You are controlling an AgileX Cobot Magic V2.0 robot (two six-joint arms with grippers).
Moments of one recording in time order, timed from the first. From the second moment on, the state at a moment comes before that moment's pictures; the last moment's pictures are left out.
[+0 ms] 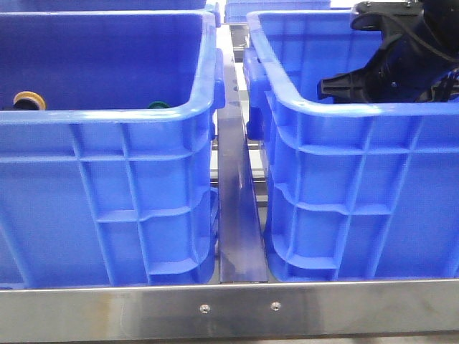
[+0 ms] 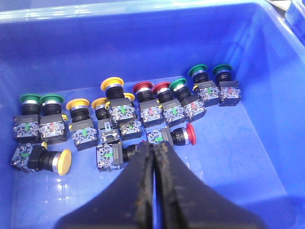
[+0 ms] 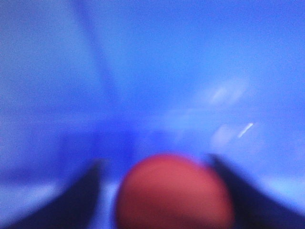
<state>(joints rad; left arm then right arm) -0.25 0.70 -0.79 0.10 0.63 -0.15 0.23 1.83 -1.08 1.32 -0.27 -1.10</state>
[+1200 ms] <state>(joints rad) -0.25 0.70 -0.79 0.10 0.63 -0.15 0.23 0.76 -0.65 1.85 -0.34 -1.74</state>
